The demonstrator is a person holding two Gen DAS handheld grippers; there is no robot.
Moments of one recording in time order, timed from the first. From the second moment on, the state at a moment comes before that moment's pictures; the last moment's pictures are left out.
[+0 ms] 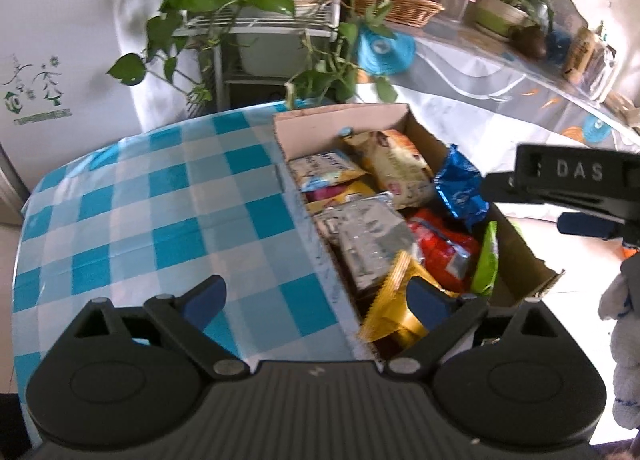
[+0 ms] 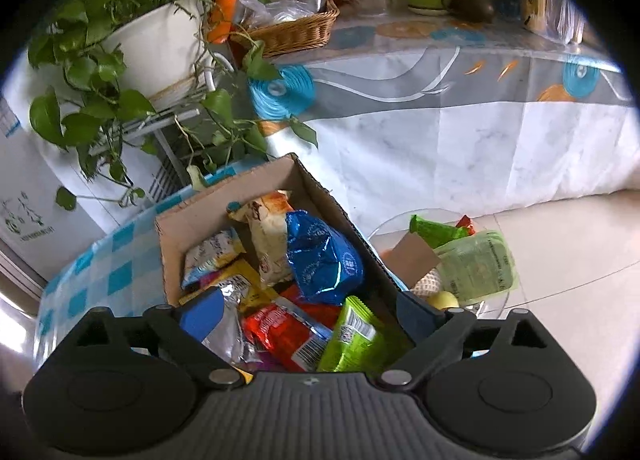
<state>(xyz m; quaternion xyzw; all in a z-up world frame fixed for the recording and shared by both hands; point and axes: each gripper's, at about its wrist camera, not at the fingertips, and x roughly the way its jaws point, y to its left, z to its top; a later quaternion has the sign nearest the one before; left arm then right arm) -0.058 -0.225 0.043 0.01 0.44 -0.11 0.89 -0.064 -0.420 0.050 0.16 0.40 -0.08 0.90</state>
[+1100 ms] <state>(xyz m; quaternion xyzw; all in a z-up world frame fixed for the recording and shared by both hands) -0.034 -0.210 0.044 0.06 0.45 -0.05 0.89 -0.072 -0.383 0.041 0.04 0.44 -0.10 0.89</state>
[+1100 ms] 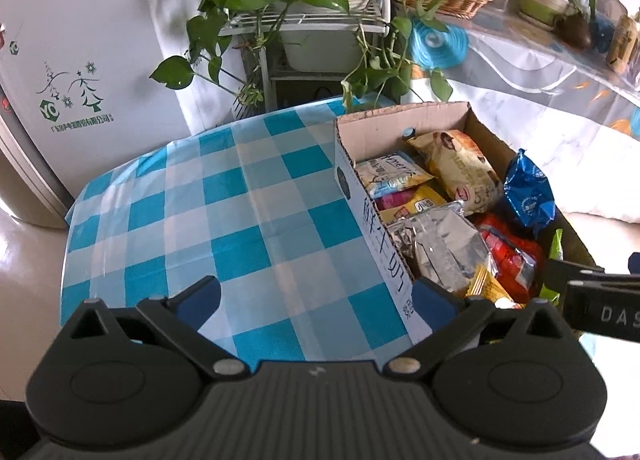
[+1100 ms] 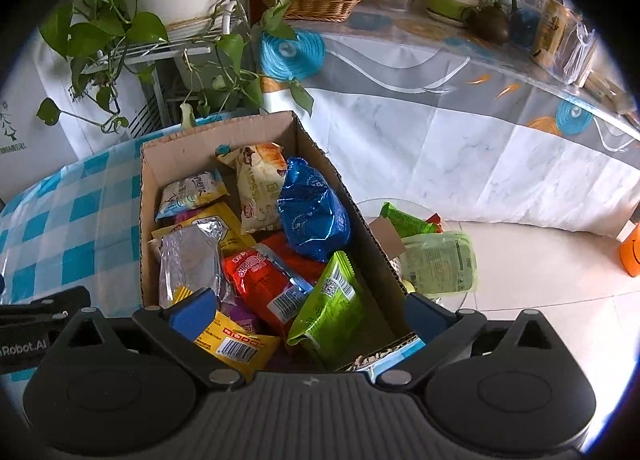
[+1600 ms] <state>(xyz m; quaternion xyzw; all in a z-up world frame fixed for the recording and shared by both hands) -0.024 -0.231 0.045 0.09 0.45 -0.05 0.89 -0.068 -0.385 0.039 0.04 0.44 -0.12 0.89</state>
